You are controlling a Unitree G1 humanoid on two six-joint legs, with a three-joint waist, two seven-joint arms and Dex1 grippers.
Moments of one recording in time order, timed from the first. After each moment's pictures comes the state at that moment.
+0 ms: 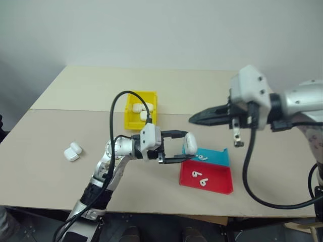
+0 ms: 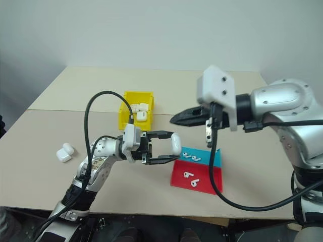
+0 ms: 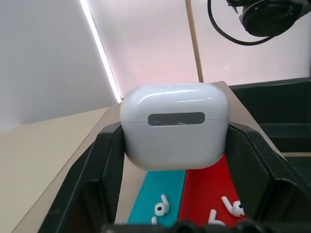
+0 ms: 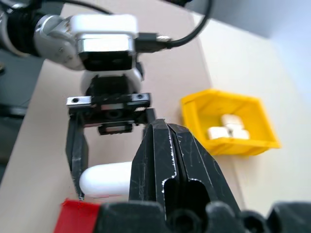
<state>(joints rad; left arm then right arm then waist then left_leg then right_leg) -0.54 0.31 -0.19 -0.09 -0.36 0.03 -1.07 -0.88 -0.96 -0.03 -0.45 0.66 0.77 1.06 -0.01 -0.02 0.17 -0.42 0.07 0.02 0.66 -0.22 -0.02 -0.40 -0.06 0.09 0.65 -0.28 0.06</state>
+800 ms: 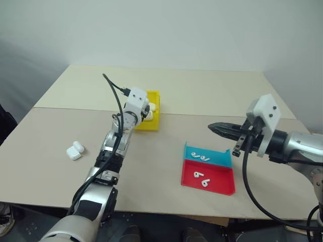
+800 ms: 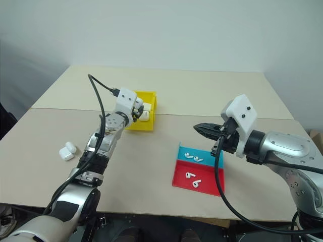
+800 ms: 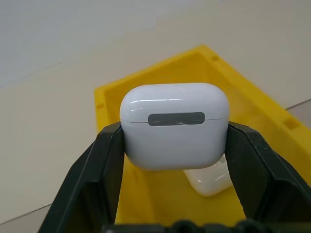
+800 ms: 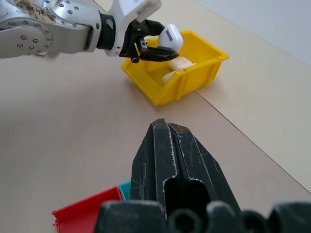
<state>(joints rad) -0.91 0.20 -0.07 0.49 0.12 0.39 -0.14 -0.40 -0.86 -0.28 -0.66 0.79 0.96 0.61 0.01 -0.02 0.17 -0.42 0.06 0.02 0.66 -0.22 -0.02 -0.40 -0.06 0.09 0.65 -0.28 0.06</state>
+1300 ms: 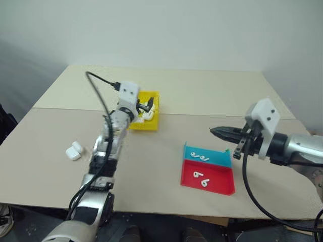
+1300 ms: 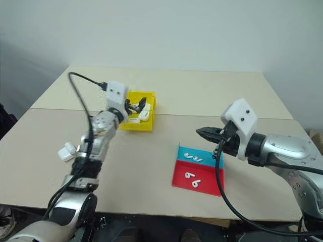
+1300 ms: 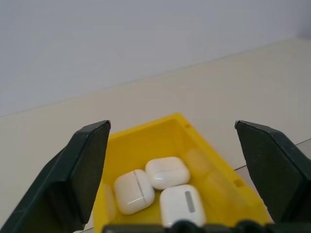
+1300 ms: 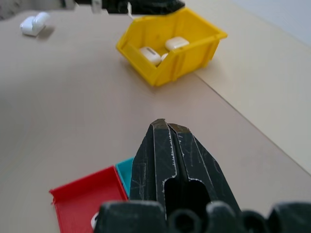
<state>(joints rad) -0.76 0.27 0.05 0.16 -0.13 0.33 -0.37 -0.31 -0.94 -0.28 -0.65 0.76 0.93 0.66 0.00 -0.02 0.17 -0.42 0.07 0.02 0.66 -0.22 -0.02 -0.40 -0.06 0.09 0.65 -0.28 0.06</state>
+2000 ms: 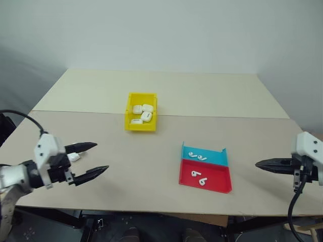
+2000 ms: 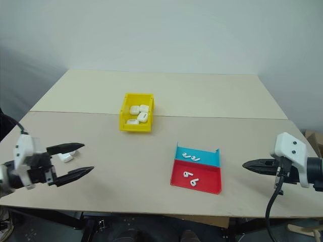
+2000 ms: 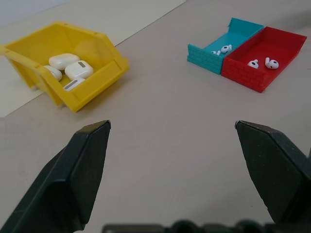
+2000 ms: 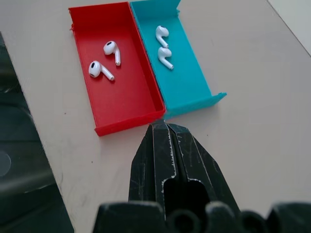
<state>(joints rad) 0.15 0.87 0.58 -0.47 -0.65 0.47 -1.09 0.13 -1.15 -0.54 -0.30 0.49 0.44 1.31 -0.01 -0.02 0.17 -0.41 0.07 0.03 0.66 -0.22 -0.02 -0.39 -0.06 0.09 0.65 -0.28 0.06</state>
